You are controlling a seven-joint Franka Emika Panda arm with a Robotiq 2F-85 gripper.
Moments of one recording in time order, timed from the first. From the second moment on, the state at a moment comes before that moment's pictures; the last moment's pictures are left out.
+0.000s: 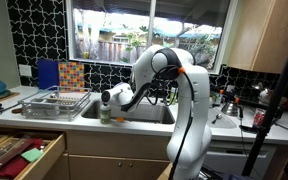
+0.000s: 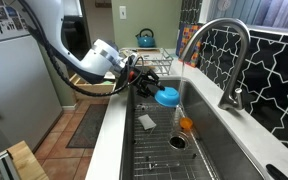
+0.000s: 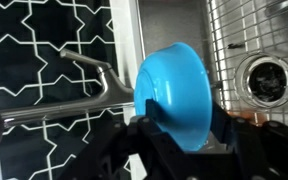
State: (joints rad) arm -0.07 0.14 -0.02 -2.22 -1.52 2.19 0.65
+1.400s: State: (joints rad) arm -0.11 0.01 -0.09 -2.34 -1.24 2.27 0.39
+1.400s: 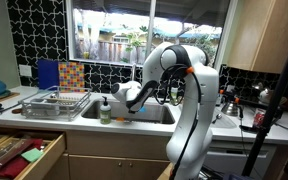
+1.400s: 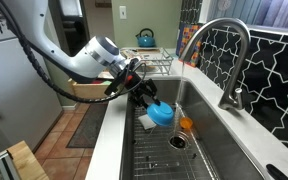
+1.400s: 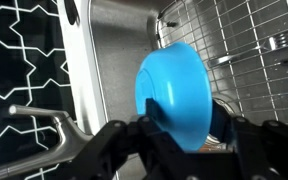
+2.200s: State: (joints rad) arm -0.08 -0.13 -0.07 -2.46 -1.09 2.30 0.22
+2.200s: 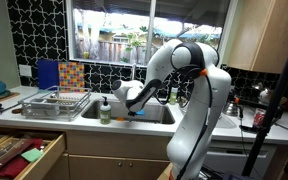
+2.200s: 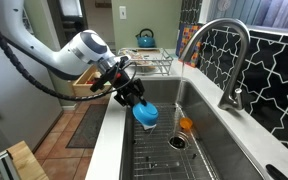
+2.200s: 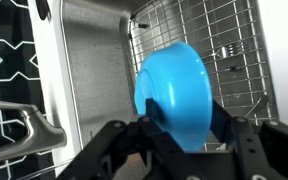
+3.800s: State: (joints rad) arm 0.13 -0.37 0.13 -2.72 -1.09 2.21 0.17
